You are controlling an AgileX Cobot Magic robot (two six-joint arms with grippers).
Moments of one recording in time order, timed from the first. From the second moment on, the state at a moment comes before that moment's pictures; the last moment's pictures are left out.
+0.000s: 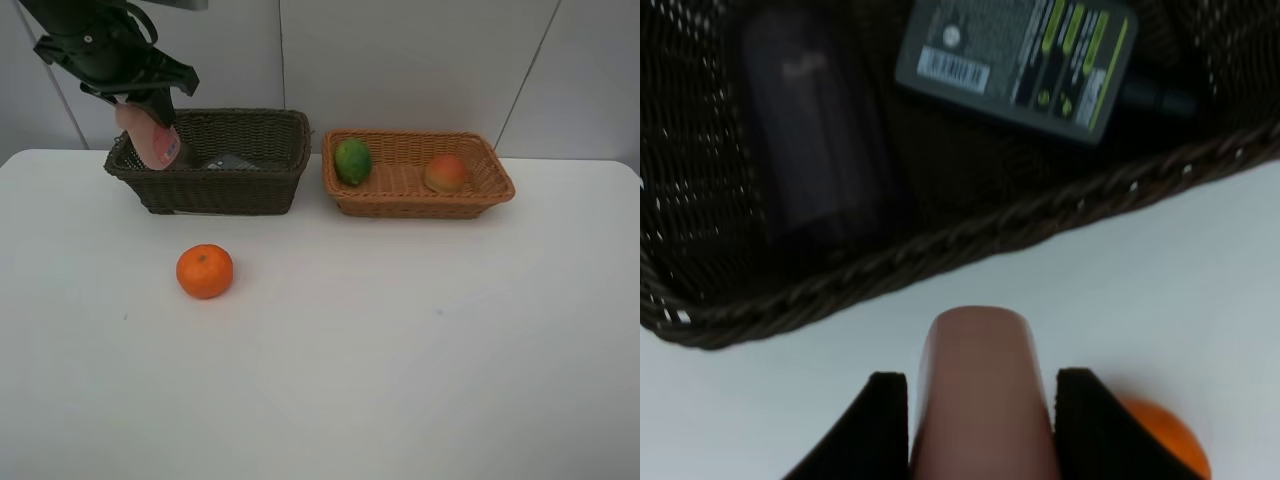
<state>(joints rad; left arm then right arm) -0.31 1.74 -1.42 0.11 0.78 -0.07 0.02 0.00 -0.52 -0.09 1.06 0.07</state>
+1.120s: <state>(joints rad) -0.30 2.01 -1.50 0.12 0.19 -0.07 0.02 0.00 -0.52 -0.09 1.06 0.07</state>
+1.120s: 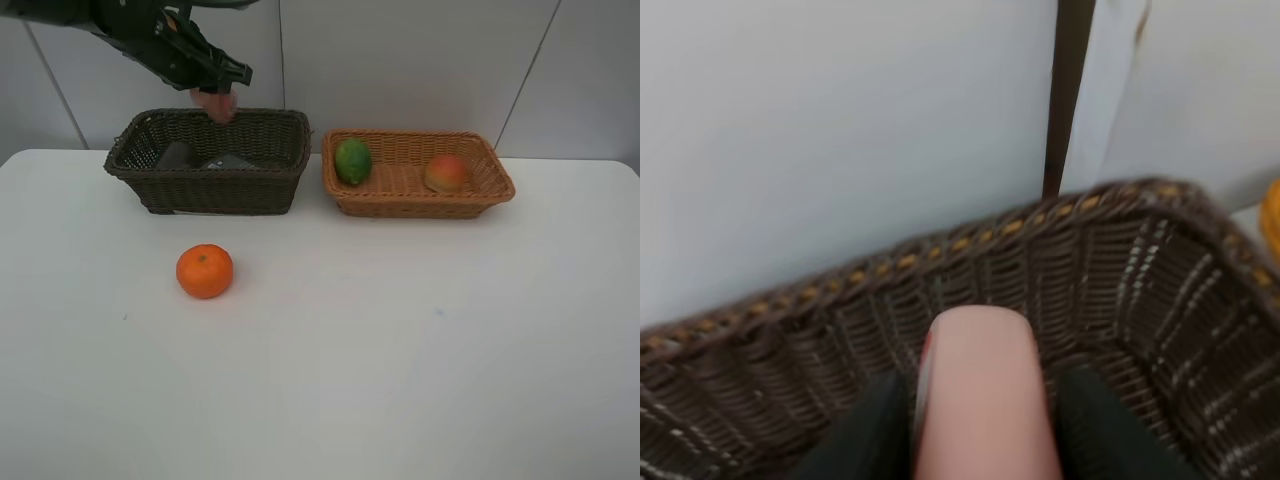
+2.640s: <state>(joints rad) -0.29 2.11 -1.51 0.10 0.09 0.09 0.02 0.00 -0.52 -0.09 1.06 0.07</state>
